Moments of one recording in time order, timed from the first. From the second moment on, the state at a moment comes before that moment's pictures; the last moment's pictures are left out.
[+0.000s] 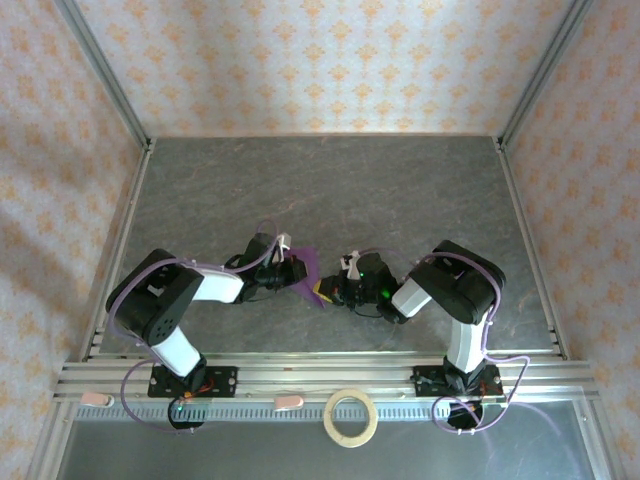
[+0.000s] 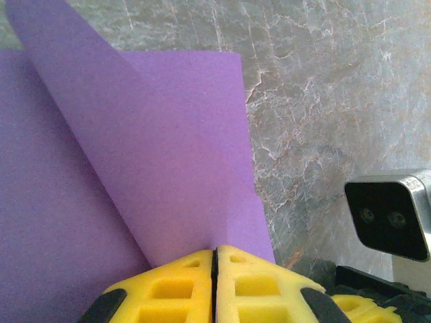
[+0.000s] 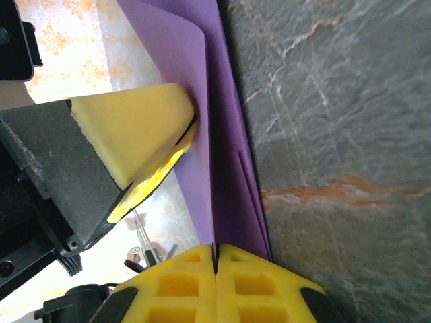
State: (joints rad) left arm -0.50 1.65 0.53 0.37 0.34 -0.83; right arm 0.75 1.86 0.45 0.91 -0.52 1.29
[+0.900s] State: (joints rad) left arm -0.50 1.69 0.60 0.31 0.32 -0.80; right arm 0.75 1.76 0.44 0.78 -0.50 1.25
